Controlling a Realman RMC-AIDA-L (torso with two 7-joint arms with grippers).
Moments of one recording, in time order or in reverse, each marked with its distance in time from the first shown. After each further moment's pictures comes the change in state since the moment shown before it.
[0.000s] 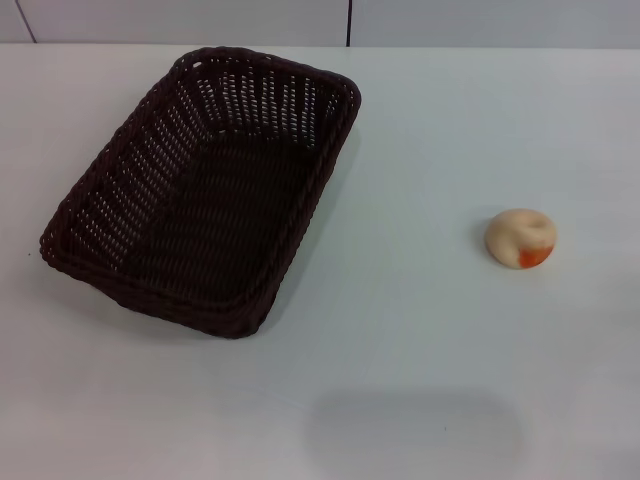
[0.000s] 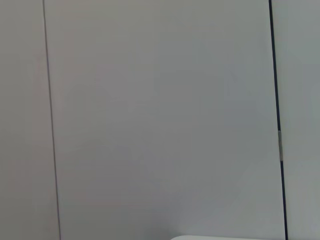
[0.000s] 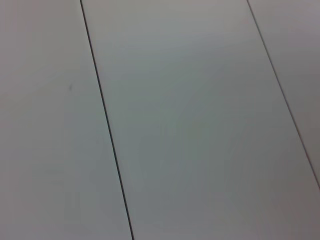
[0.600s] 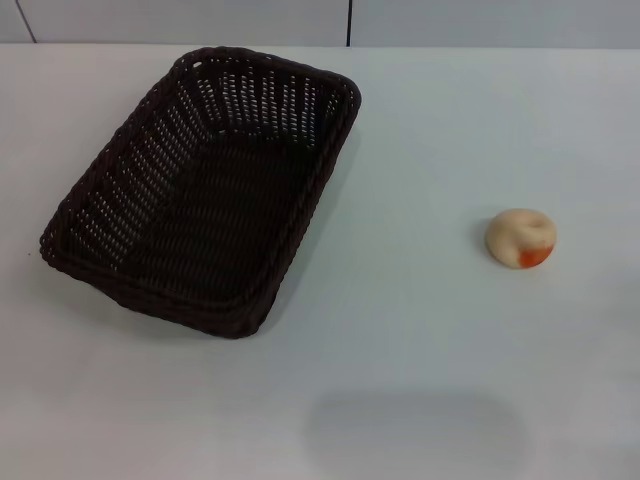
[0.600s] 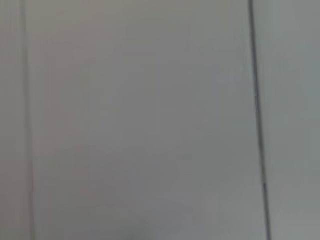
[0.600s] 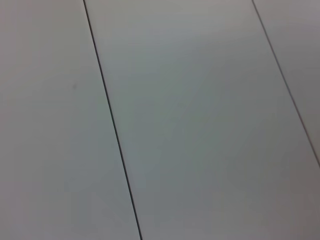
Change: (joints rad) left arm -0.023 0.009 0.011 -0.049 0.003 -0.021 0.039; right arm 0.005 -0.002 -0.010 0.013 0.000 0.004 0.001
